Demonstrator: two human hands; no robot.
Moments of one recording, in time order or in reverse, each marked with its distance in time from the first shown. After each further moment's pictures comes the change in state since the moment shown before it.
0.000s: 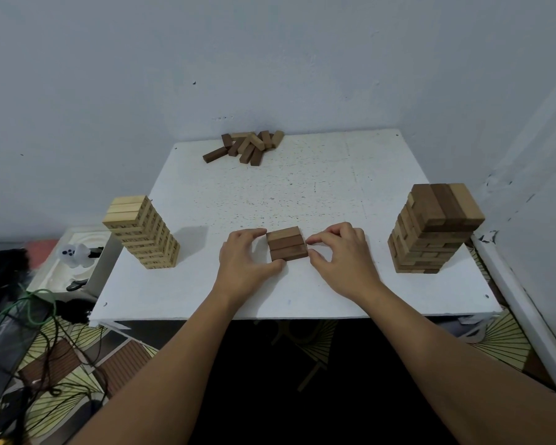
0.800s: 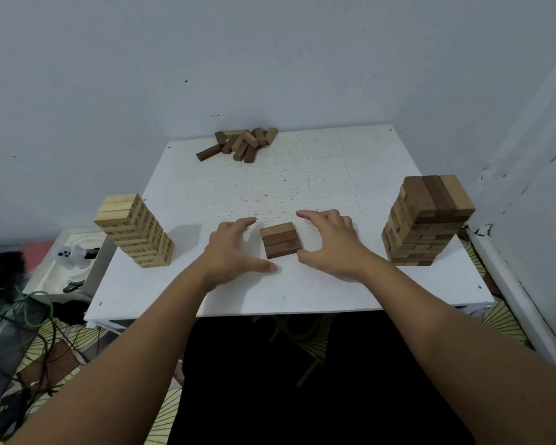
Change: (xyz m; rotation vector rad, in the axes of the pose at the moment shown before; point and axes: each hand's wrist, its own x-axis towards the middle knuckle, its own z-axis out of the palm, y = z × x) left_hand 0.023 0.007 -0.033 0.166 -0.312 -0.118; right_hand 0.017 -0.017 -0.030 0.056 -0.322 0.051
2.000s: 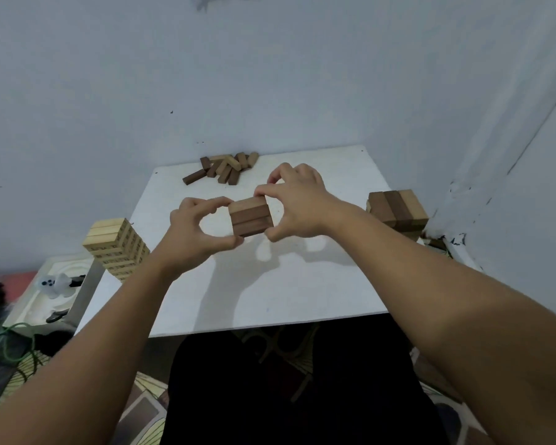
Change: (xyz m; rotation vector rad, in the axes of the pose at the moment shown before) left_hand -0.019 0.048 -0.055 -0.020 0.230 0.271; right_hand 0.018 -0.080 -0.084 -0.448 0.084 -0.292
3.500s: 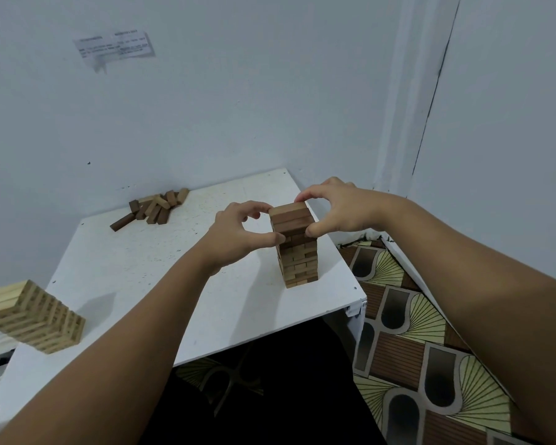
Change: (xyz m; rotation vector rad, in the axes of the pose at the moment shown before) left_hand 0.034 0.160 0.125 -0.091 -0.288 0.120; right_hand -0.138 0.147 -0.089 0.336 -0.112 0.412
